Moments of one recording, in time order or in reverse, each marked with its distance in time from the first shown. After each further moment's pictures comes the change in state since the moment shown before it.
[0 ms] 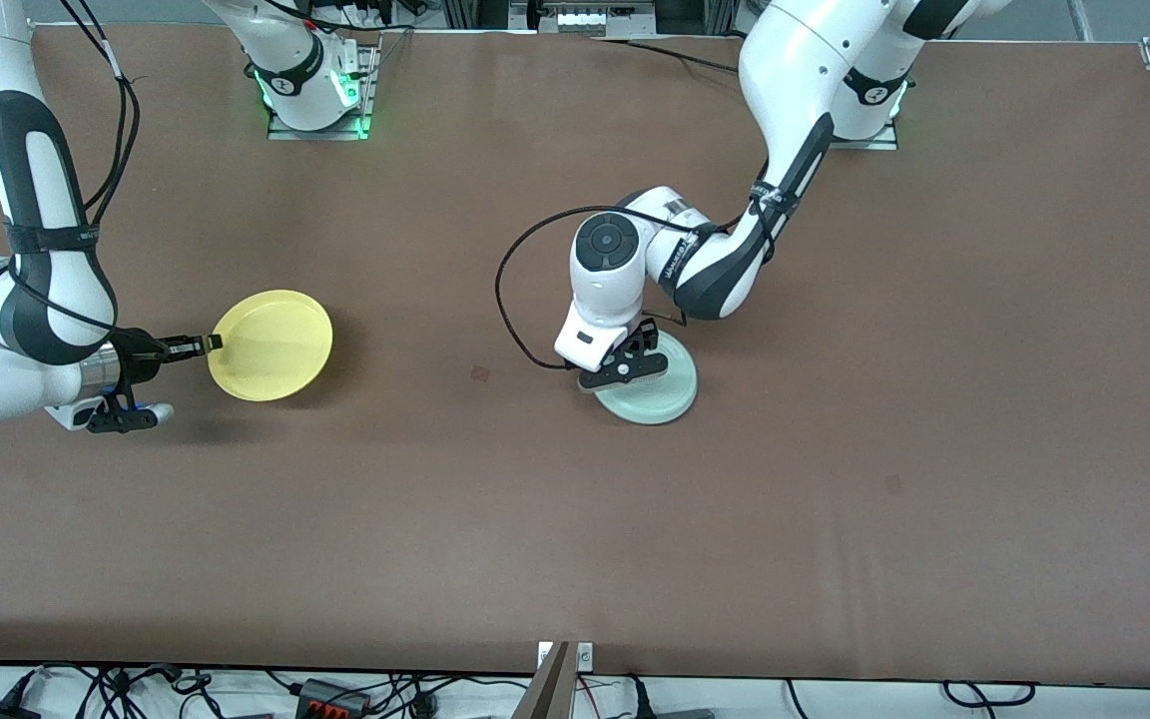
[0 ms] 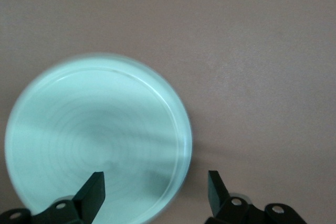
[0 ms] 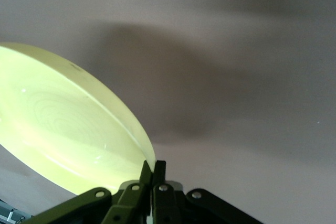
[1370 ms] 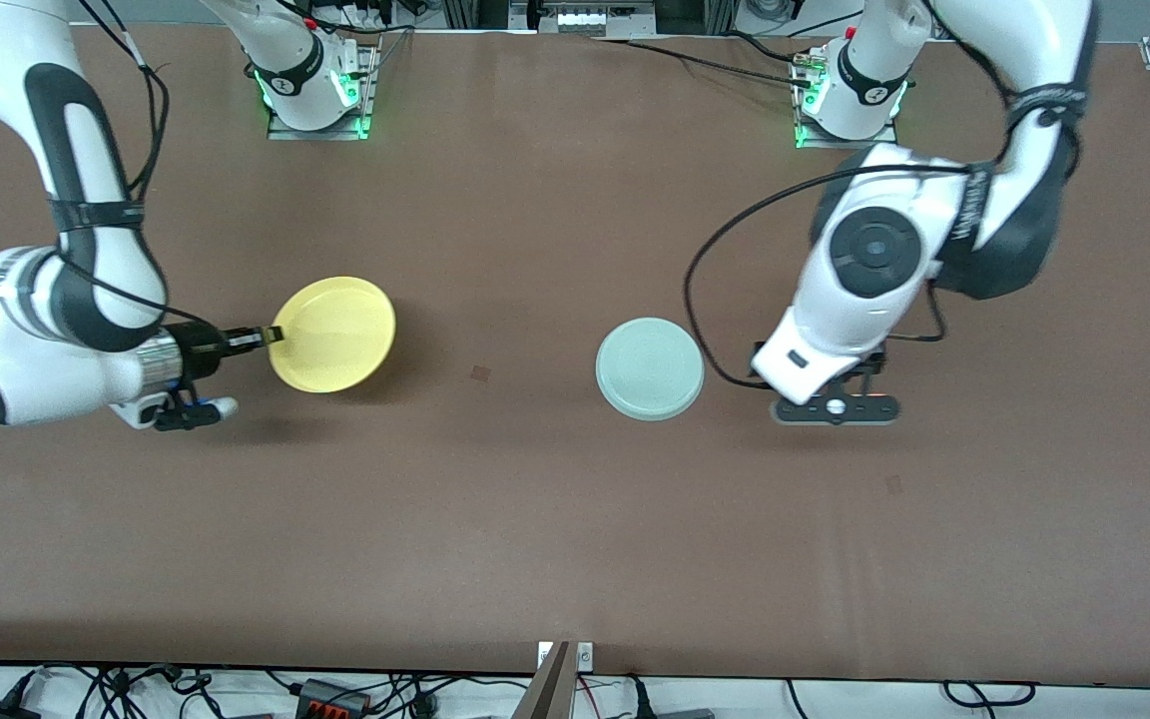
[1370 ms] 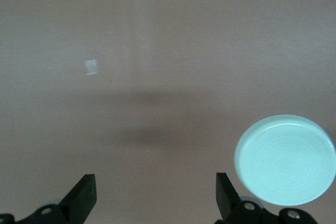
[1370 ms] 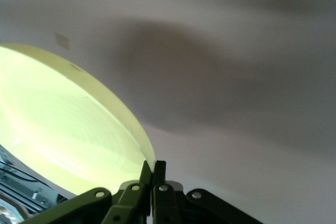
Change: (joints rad) left arm 0.347 -0.341 0.018 0.033 -0.001 -0.501 0.682; right arm 0.180 -0.033 0.012 0.004 0.167 -0.033 0.130
